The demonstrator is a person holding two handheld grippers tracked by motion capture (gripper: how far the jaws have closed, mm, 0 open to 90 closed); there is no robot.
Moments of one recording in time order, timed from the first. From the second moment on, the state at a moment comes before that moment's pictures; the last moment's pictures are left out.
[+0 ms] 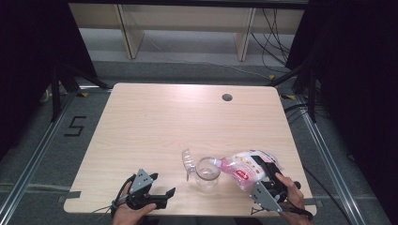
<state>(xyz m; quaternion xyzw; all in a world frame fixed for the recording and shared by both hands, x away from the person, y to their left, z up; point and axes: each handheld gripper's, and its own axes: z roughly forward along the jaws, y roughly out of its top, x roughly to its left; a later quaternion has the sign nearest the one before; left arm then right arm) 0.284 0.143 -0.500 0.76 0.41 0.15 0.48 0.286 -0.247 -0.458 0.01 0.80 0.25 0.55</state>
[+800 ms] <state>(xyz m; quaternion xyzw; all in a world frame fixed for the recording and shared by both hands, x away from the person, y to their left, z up) 0.284 0.141 -0.500 0.77 0.40 0.14 0.48 0.290 -0.240 -0.466 -0.02 0.80 0.19 0.57</state>
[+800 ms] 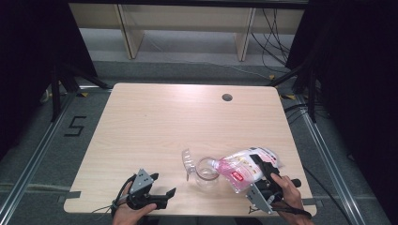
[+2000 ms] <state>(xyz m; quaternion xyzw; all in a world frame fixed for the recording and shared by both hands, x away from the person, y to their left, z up) 0.283 0.143 -0.500 0.77 0.40 0.15 0.48 0.286 -0.231 -0.469 -0.09 0.77 0.12 0.62</state>
